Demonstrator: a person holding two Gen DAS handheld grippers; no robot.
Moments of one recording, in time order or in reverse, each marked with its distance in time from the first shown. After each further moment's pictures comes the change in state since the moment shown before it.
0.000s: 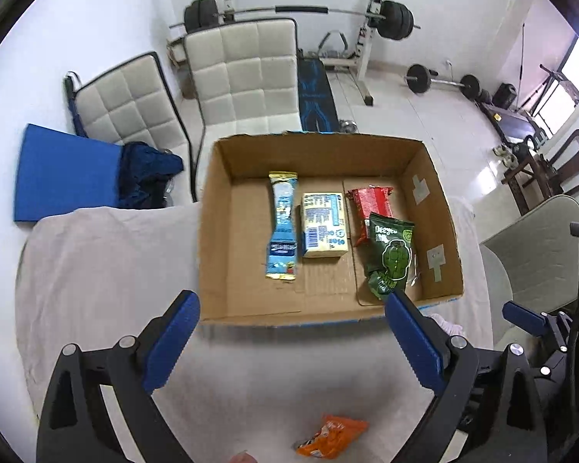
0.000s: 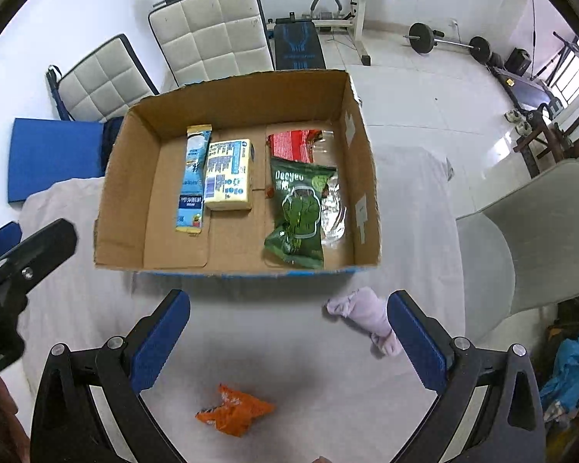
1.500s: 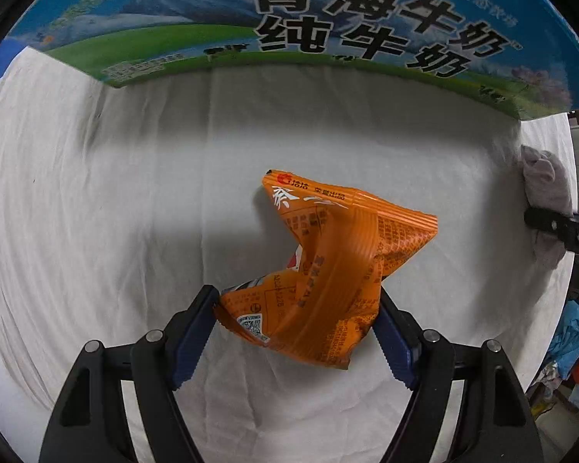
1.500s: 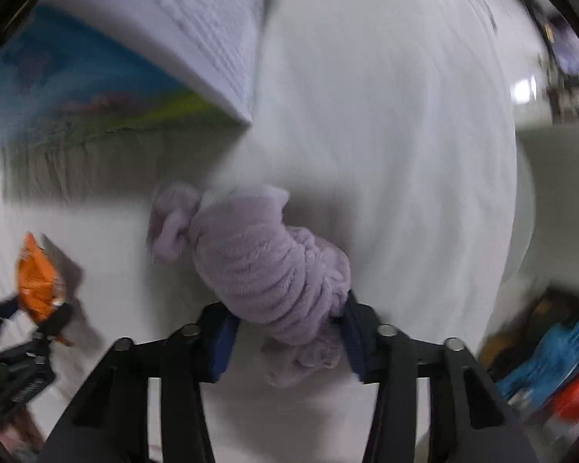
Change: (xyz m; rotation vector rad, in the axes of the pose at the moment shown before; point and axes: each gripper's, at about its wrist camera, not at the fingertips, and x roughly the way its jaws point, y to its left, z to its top) left arm 0.227 -0.050 -0.129 -0.064 0.490 0.015; right arm 0.195 -0.110 -0.059 -0.028 0.457 -0.017
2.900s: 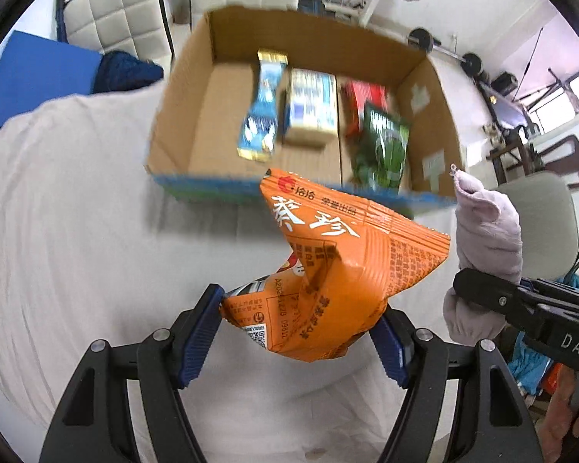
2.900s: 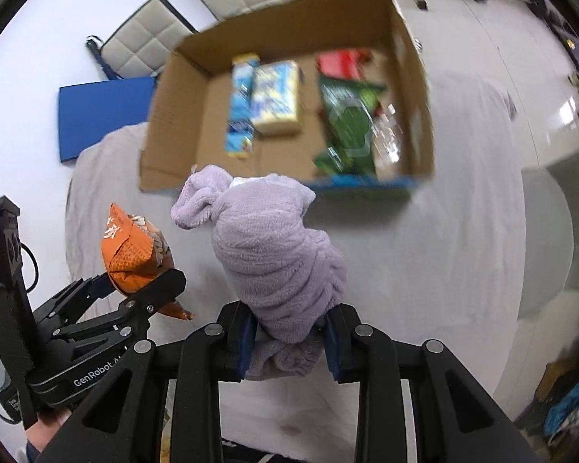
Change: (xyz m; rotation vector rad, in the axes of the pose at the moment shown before) left arm -0.179 0.071 -0.036 -0.021 -0.268 -0.170; right arm -0.186 0.098 -0.077 -0.087 -0.265 0.248
